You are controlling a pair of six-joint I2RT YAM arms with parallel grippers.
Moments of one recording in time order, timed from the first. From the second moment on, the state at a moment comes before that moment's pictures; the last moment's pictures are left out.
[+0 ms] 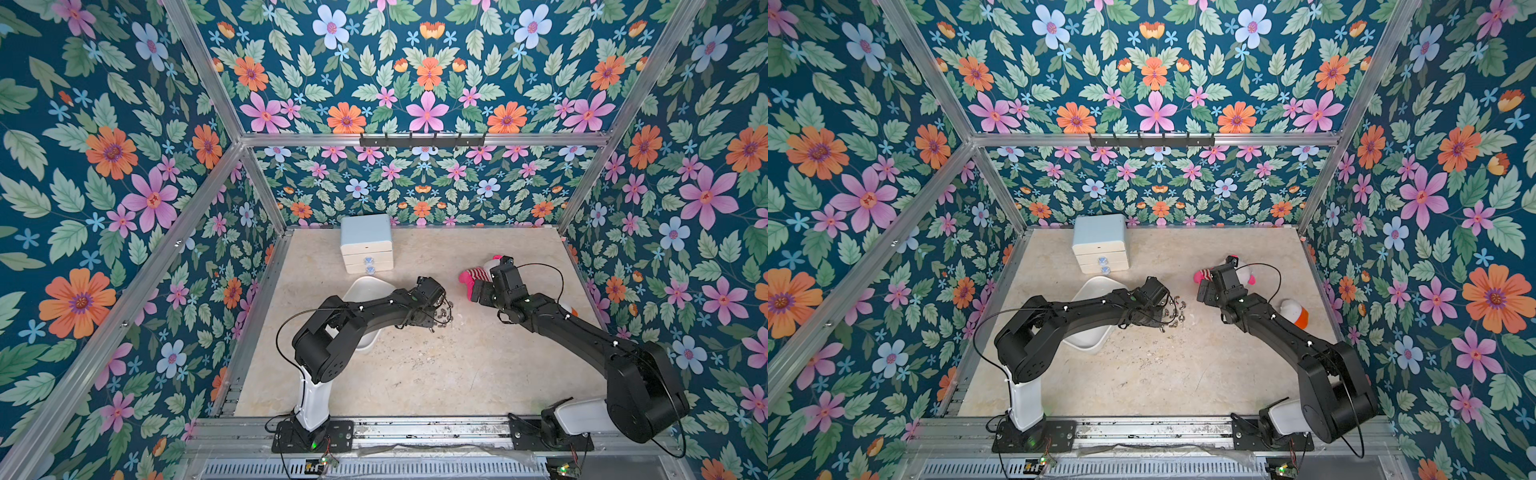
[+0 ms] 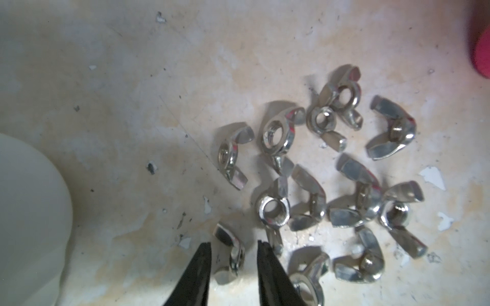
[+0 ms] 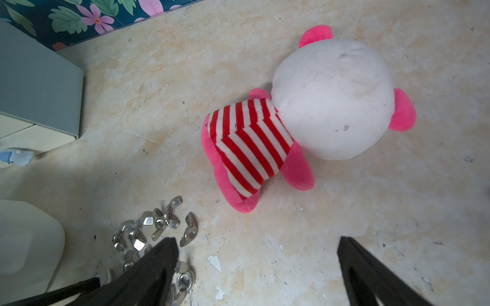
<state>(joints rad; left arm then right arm) -0.85 1.93 1.25 -0.46 -0.20 -0.56 0.45 1.41 0.86 -0.26 0.21 0.53</state>
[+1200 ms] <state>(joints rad) -0.38 1.49 1.02 -0.61 -0.39 -0.42 0.46 1.41 0.86 -0.26 0.21 0.53</state>
